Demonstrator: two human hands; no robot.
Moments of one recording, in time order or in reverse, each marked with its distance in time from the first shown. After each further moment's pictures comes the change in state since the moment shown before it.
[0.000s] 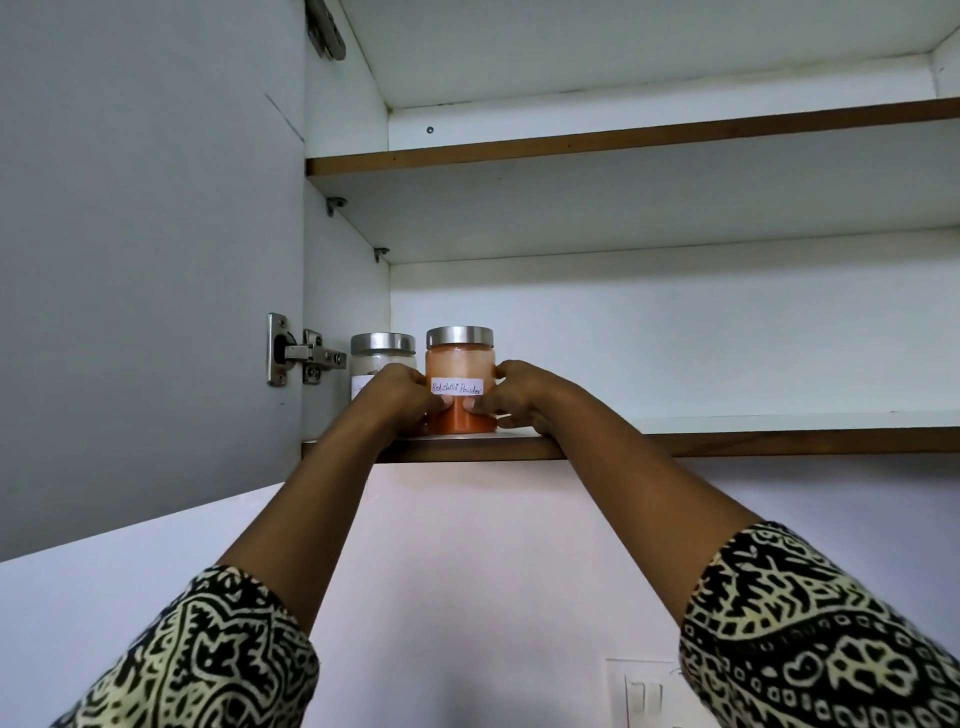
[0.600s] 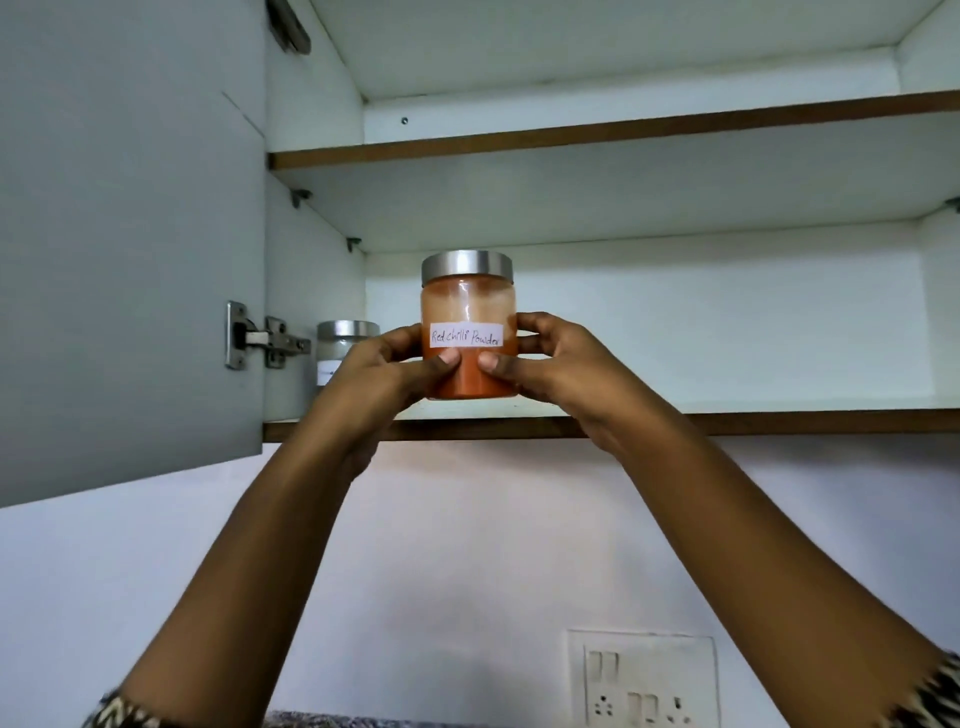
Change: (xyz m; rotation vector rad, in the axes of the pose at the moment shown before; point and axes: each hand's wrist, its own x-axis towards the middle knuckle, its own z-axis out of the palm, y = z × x) left_hand -0.112 0.038 0.023 -0.491 -0.065 0.318; right_hand -0.120 0.013 -0.060 0.248 0.108 -0.359
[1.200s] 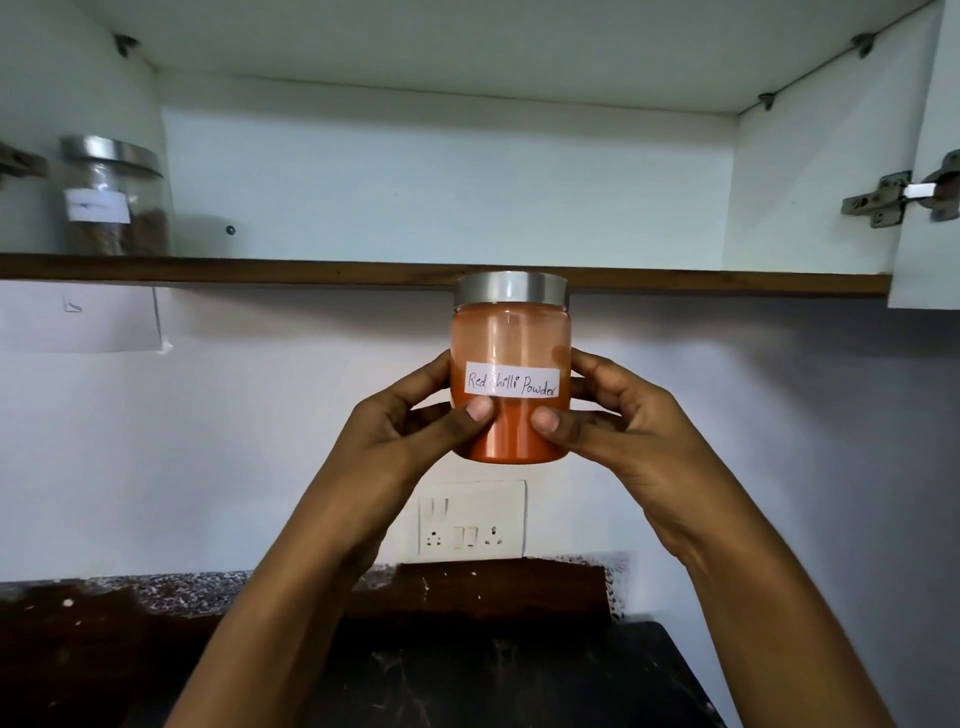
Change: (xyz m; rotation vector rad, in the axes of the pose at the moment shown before) left_hand -0.130 -0.061 0.180 -0.175 -0.224 -0.098; right_hand -0.207 0.061 -0.136 0.013 0.159 0.168
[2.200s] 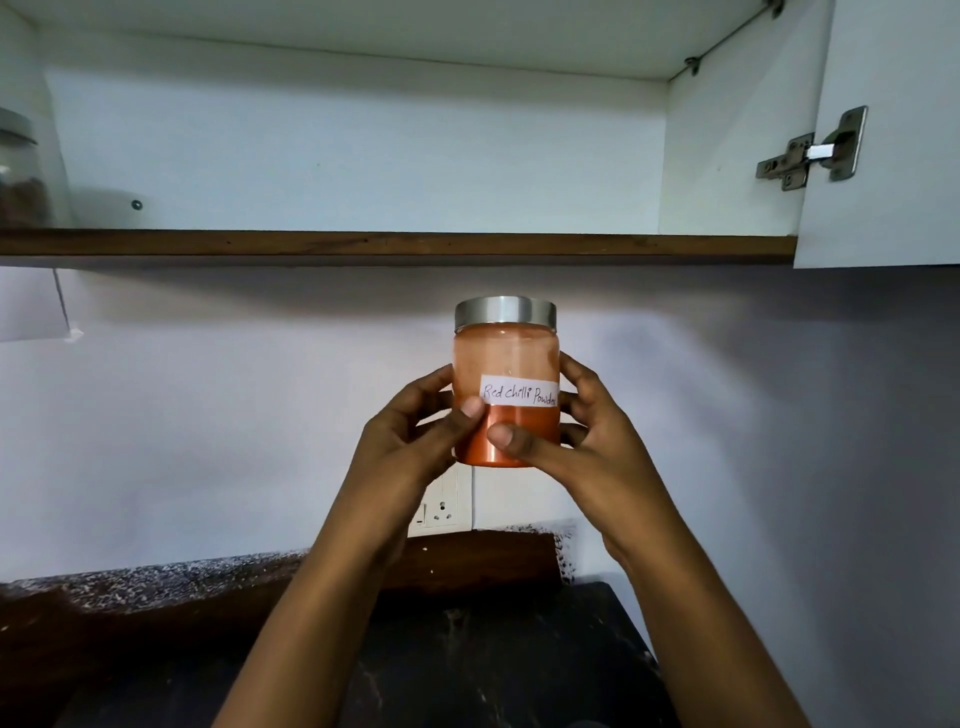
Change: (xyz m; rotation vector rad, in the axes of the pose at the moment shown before) left_hand 0.006 -0.040 0.080 -0.105 0.036 -0.081; right_hand -0.024 0.041 -0.038 -0.146 0.207 0.110
